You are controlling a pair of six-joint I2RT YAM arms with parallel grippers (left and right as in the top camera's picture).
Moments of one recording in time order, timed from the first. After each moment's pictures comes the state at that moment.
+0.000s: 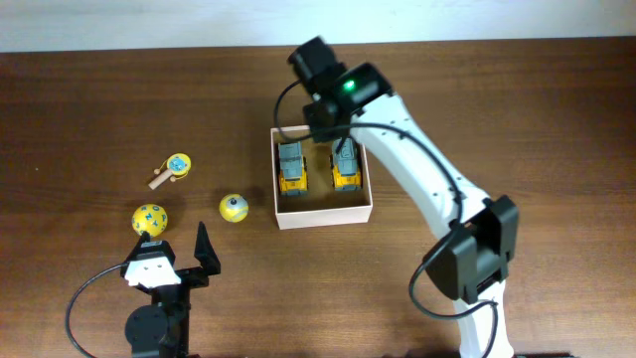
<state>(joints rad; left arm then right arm) 0.08 0.02 0.02 -0.10 -0.01 -0.13 0.55 2.17 2.20 -1.23 0.23 0.23</state>
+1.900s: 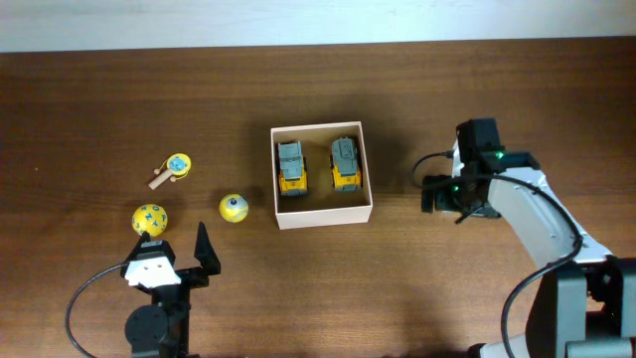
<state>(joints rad) 0.08 0.02 0.02 -0.10 -0.01 -0.13 0.03 1.64 1.06 -0.79 0.01 0.15</state>
